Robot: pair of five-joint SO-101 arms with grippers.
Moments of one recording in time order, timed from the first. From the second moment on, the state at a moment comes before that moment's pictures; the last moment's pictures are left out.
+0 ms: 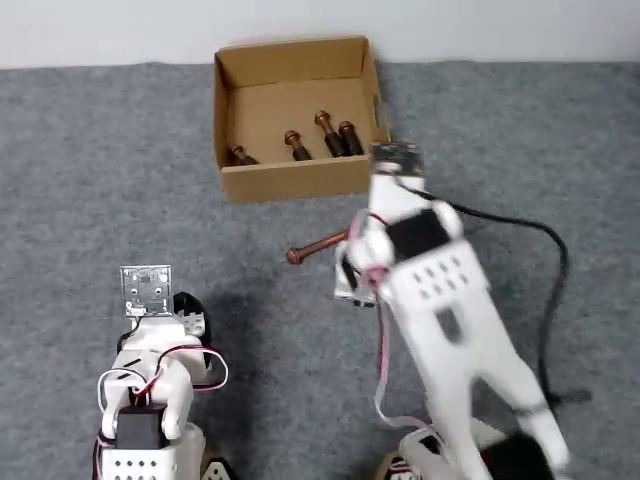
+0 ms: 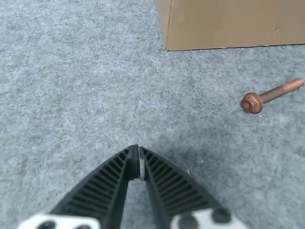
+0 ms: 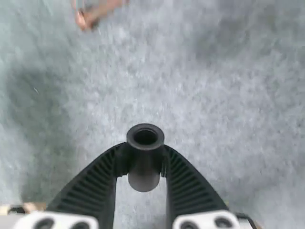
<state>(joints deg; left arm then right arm) -4.1 -102.9 96.7 58.5 10.5 -25.1 -26.9 18.7 90.5 -26.5</state>
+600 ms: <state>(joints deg) -2.9 -102.9 95.3 57.5 10.4 -13.4 -74.9 55.1 80.3 -26.5</state>
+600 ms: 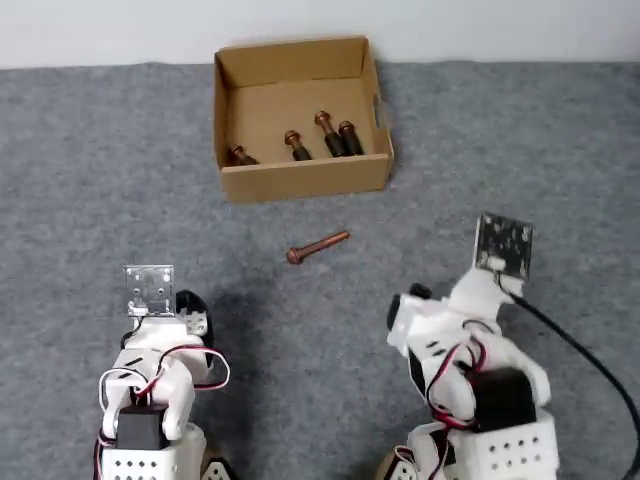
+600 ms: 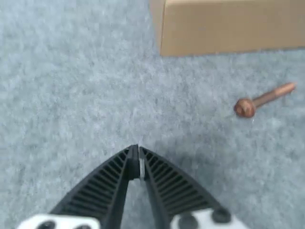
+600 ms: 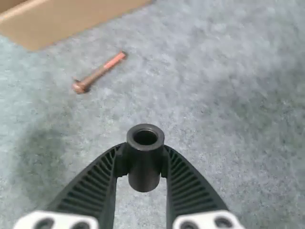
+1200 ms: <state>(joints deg) 10.1 -83.1 72.7 57.4 22.9 -8.2 -95.6 68.7 80.4 -24.8</state>
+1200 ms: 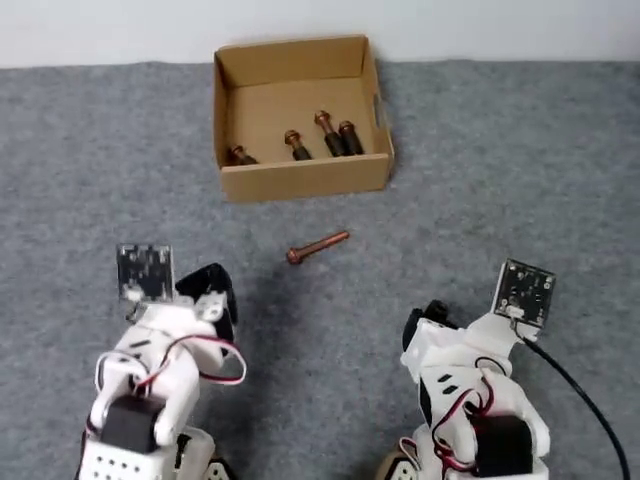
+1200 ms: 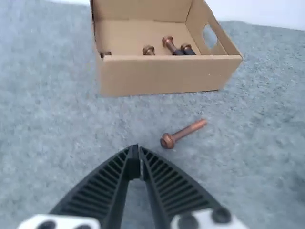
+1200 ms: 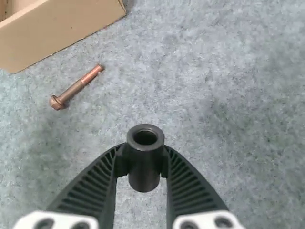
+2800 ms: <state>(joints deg) 10.3 25.5 -2.9 61.8 42.2 -8.2 -96.0 69.1 80.4 -24.6</state>
